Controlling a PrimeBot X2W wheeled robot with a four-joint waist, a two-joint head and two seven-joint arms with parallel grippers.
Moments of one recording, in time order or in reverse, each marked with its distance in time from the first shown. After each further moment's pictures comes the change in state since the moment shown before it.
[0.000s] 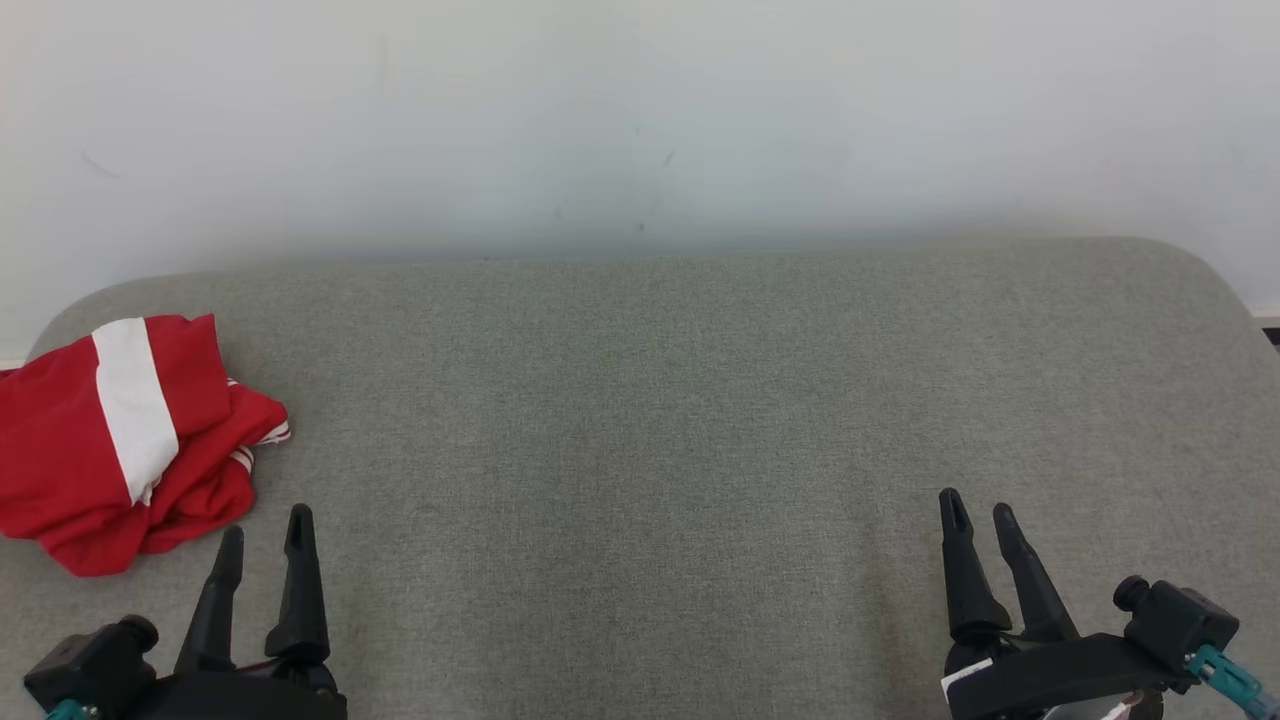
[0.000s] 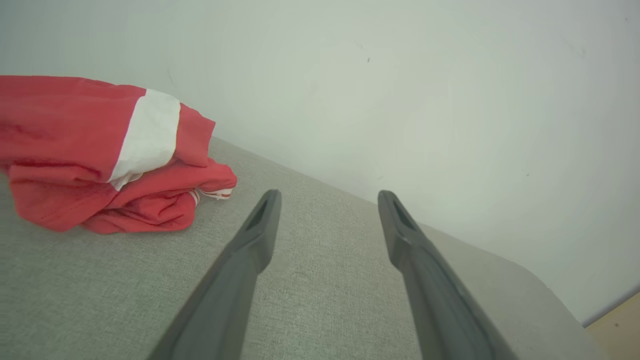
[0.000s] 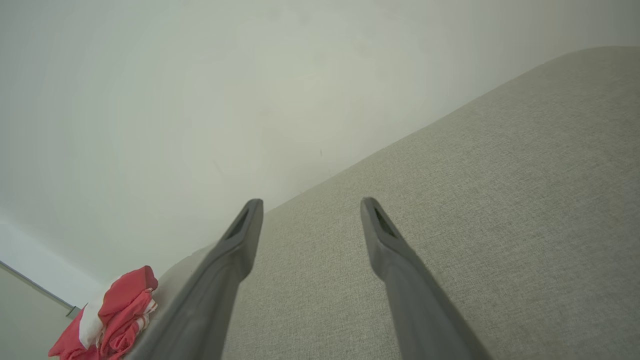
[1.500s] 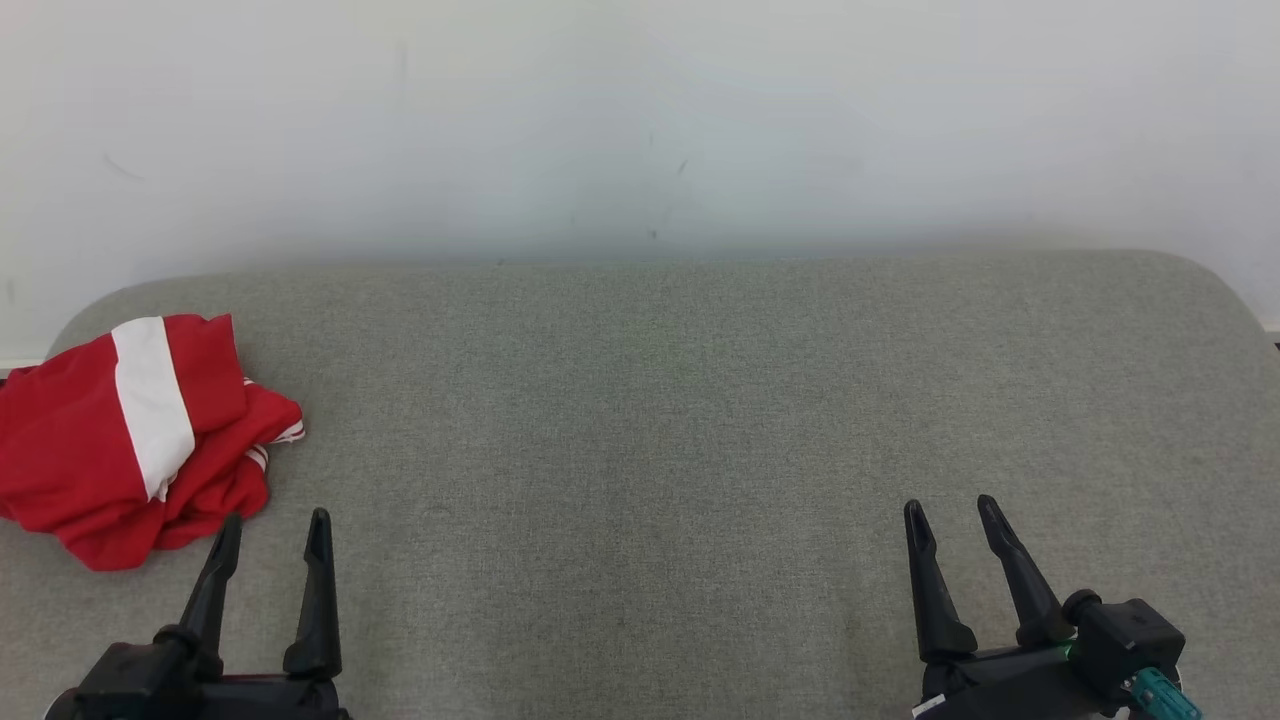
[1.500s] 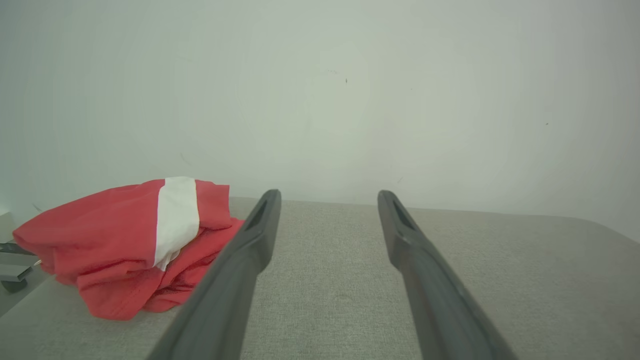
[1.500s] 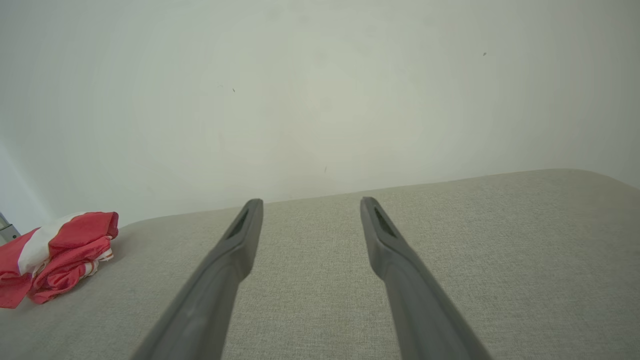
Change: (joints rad) left arm 0.023 0.012 0.000 -0.028 0.337 -0.043 -0.098; right arm 0.017 0.000 0.030 -0.012 -0.367 0.003 -0.099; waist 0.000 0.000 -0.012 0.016
